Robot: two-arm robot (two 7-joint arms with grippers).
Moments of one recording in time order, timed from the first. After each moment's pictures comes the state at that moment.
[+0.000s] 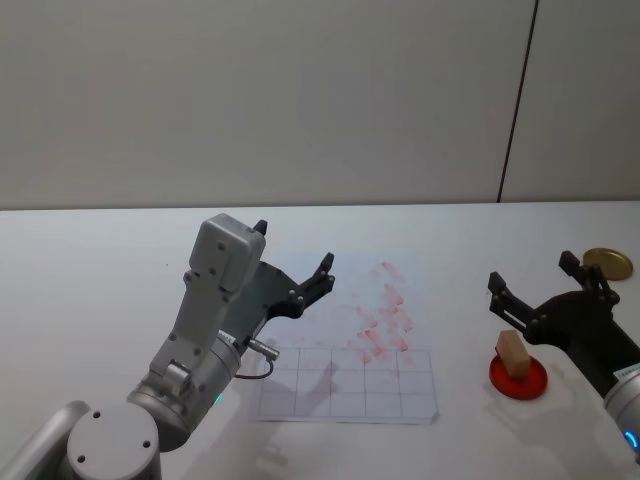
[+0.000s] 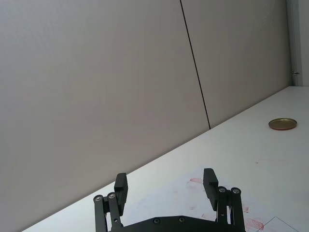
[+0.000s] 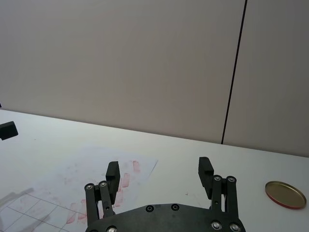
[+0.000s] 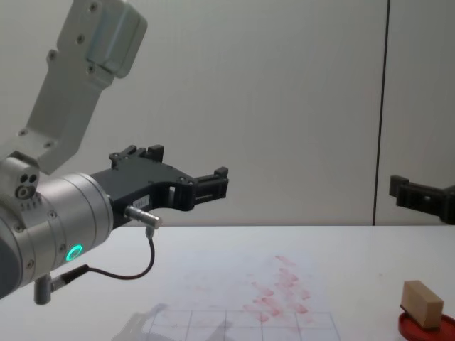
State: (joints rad) left arm -0.24 0.38 0.45 -1.63 -0.20 0.01 -0.01; right arm -0.01 0.34 -0.23 -1.77 0.29 0.03 0.07
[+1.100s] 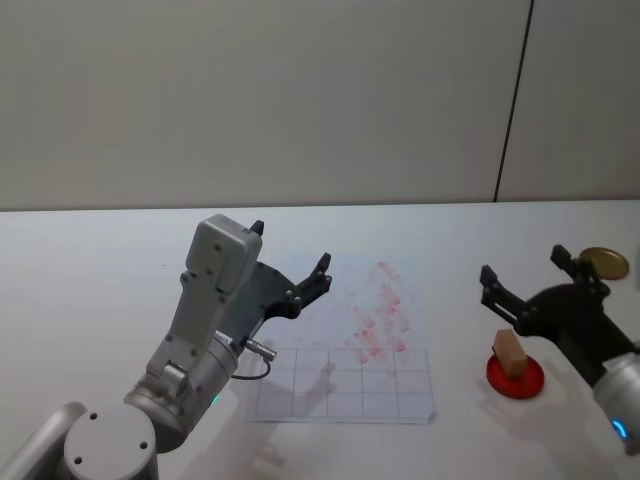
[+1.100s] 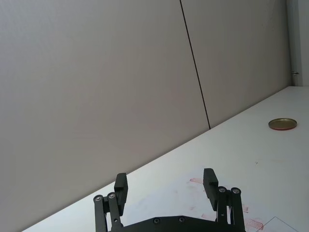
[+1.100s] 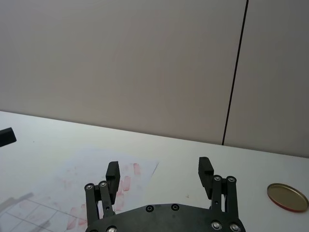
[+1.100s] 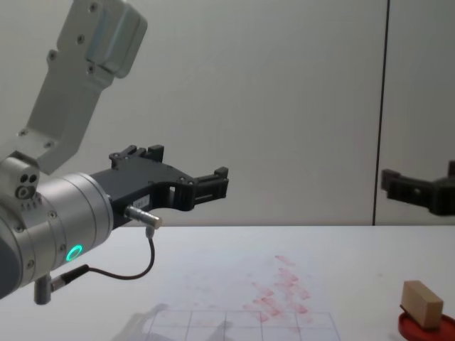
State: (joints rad) left arm -0.24 0.38 0.45 -1.63 -0.20 0.01 -0.01; right arm 0.01 0.31 -0.23 -1.77 0.27 0.08 0.05
